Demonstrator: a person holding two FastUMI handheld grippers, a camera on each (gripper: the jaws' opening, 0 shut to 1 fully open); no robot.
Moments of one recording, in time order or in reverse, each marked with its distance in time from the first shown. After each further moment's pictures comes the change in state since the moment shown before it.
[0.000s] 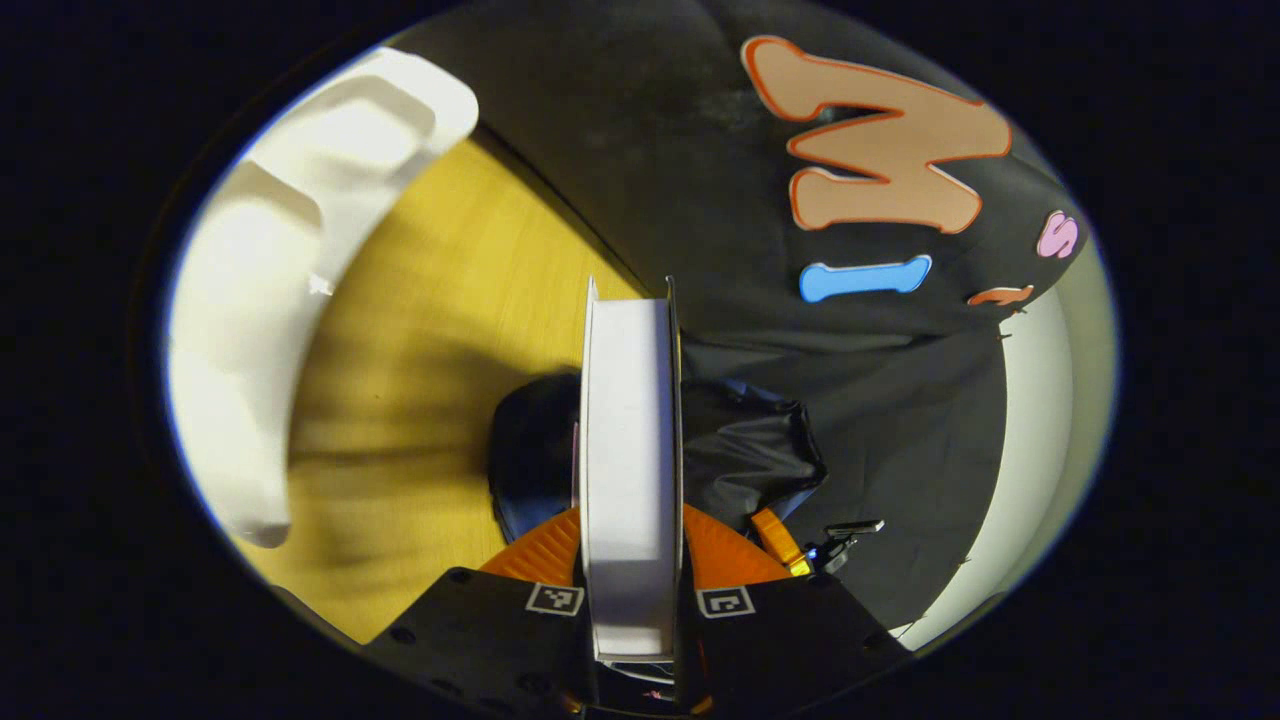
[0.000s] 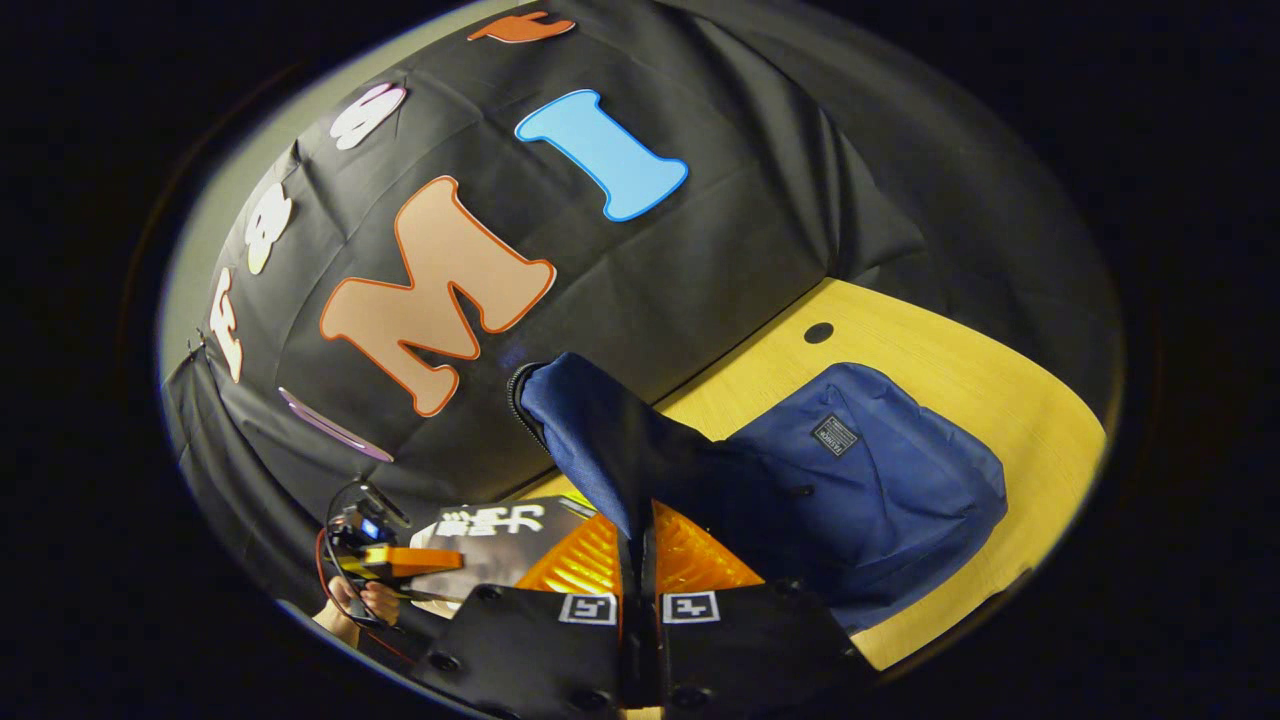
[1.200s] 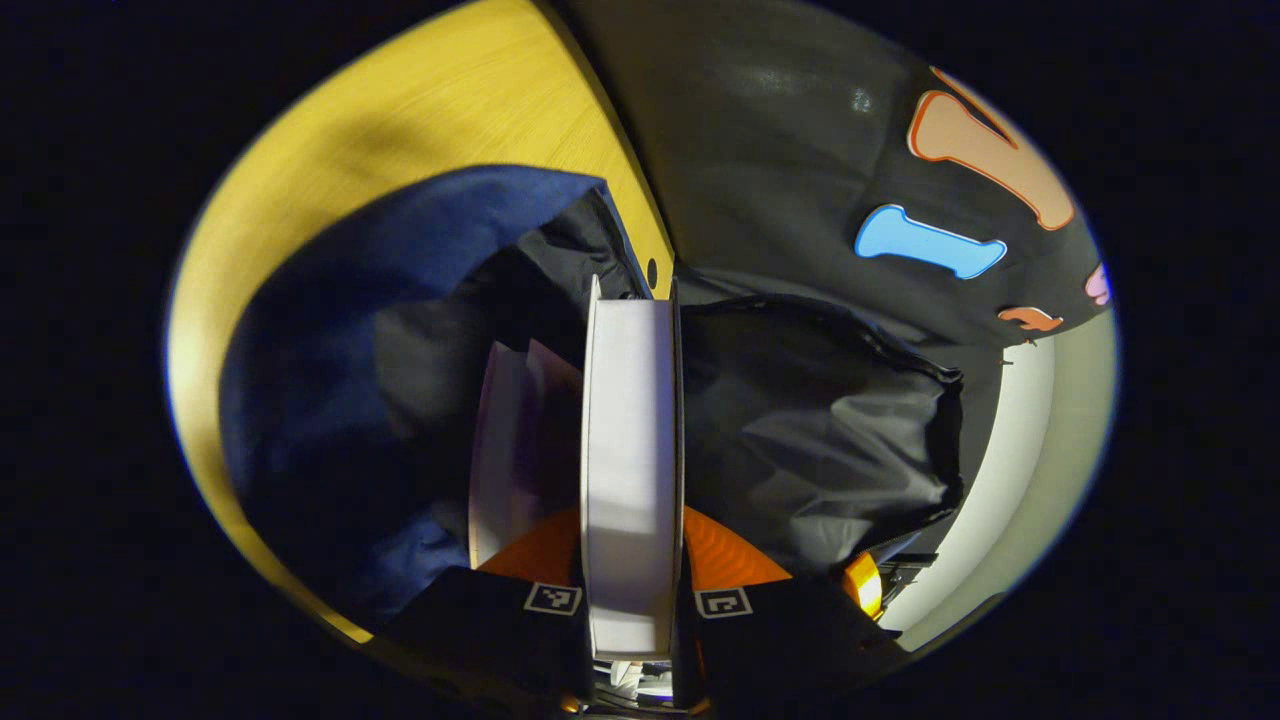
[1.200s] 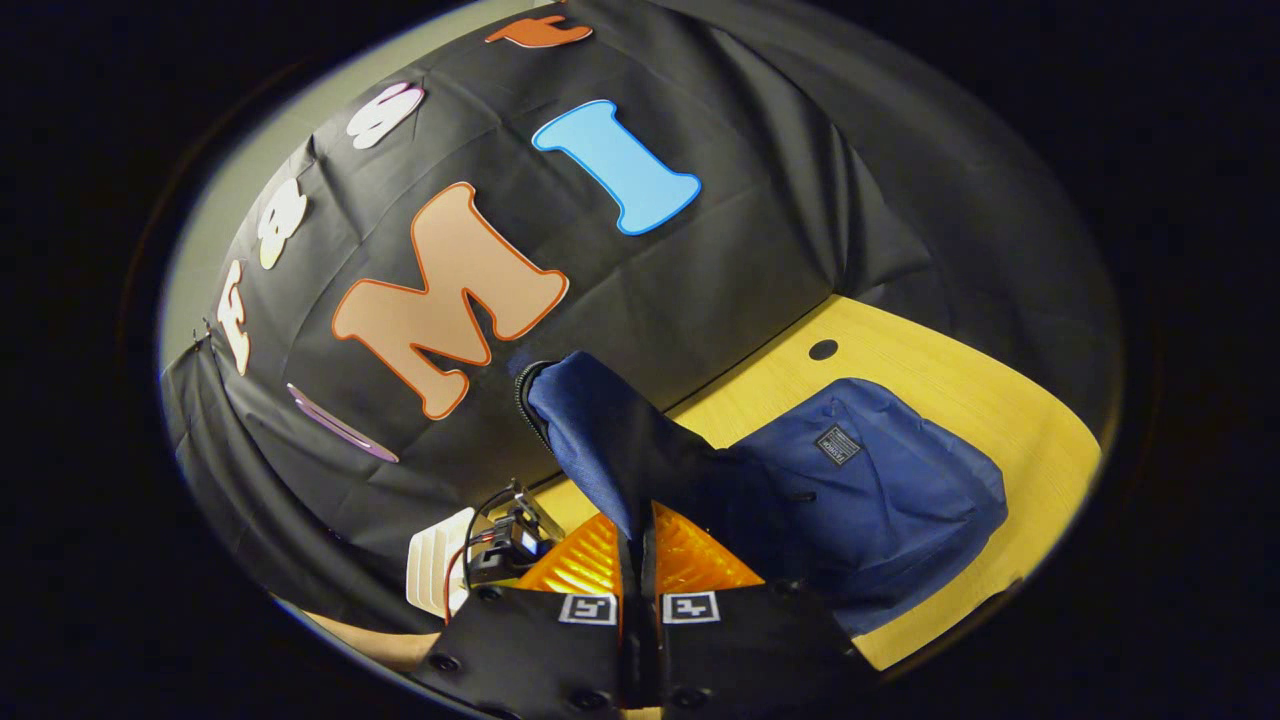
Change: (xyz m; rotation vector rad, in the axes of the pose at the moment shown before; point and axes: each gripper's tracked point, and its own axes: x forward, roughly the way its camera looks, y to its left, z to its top) left arm 0.202 -0.012 -0.070 -0.181 0.103 -0.145; right arm -0.008 0.007 0.002 -0.033 -0.032 0.021
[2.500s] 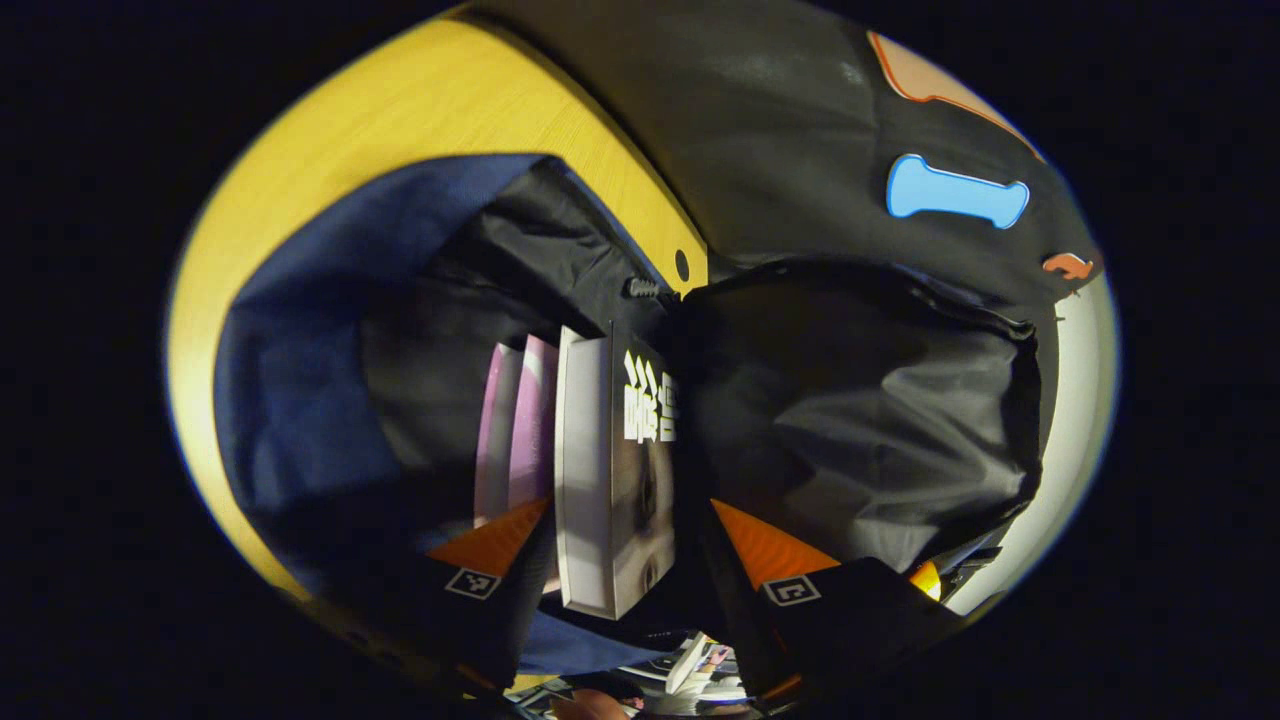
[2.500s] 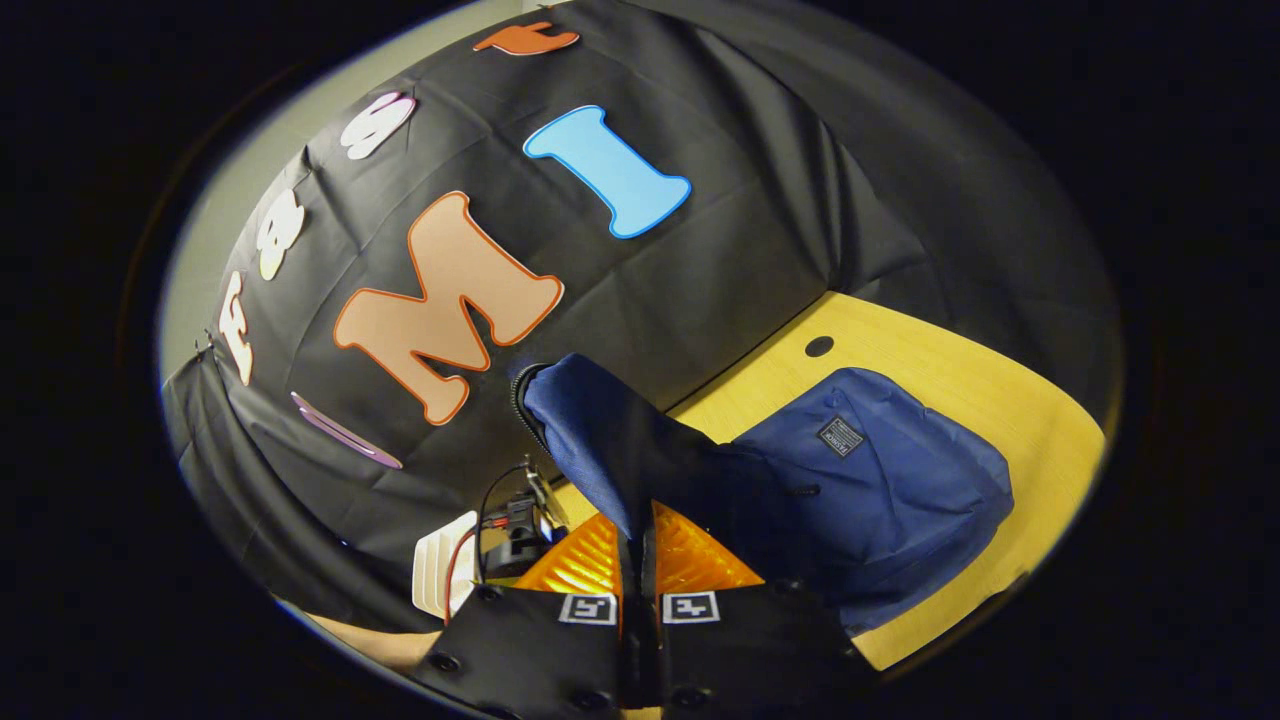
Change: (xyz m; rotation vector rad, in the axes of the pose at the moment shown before) left arm 0.011 -0.001 -0.002 0.167 -0.033 0.215; right arm 0.001 -0.010 -0.005 0.046 -0.020 0.011
